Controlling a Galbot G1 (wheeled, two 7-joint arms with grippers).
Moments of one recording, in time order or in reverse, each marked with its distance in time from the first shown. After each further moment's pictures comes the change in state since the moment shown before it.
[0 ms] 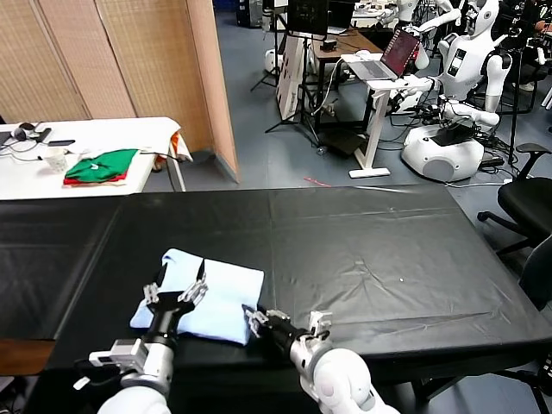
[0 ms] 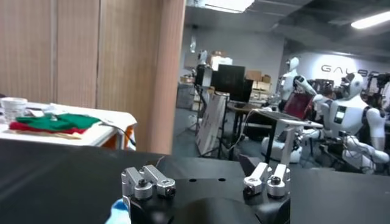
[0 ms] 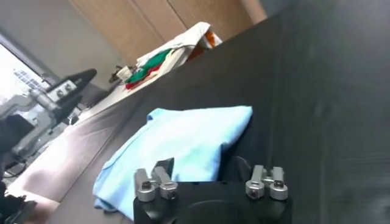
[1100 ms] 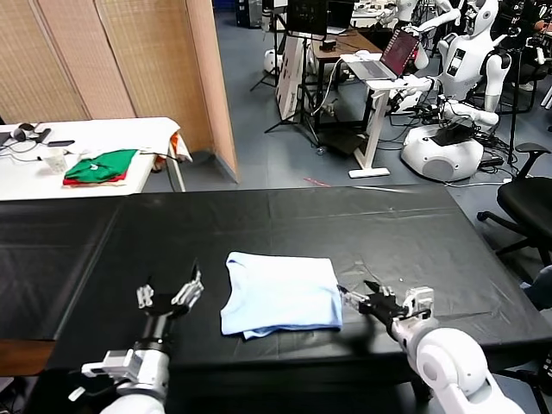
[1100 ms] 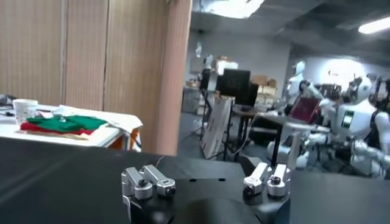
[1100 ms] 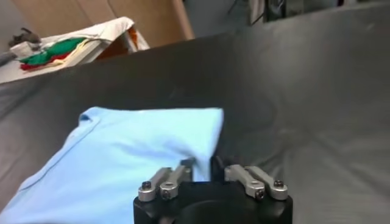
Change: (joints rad) left arm 0.037 -0.003 -0.009 0.006 -0.005 -0.102 0.000; right arm -0.089 -0.286 0.388 0.212 -0.064 -0.221 0.038
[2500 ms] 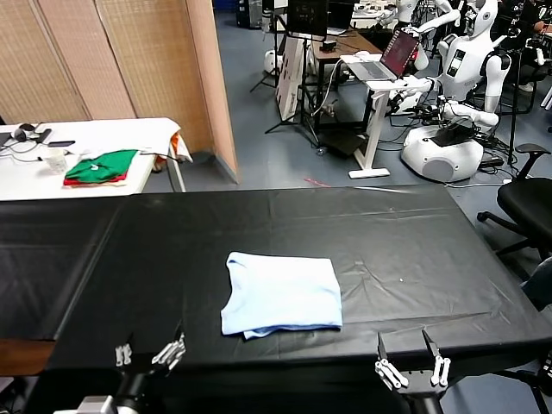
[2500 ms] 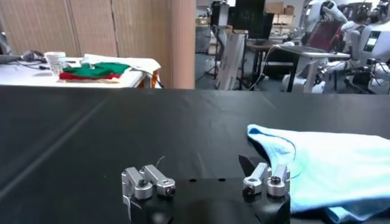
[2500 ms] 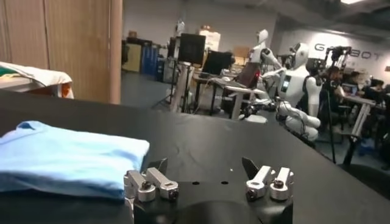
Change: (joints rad) left arm 0.326 0.191 -0.056 -0.133 -0.107 0.128 -0.140; right arm -0.748 0.115 0.019 0.225 -0.646 0.791 0.232
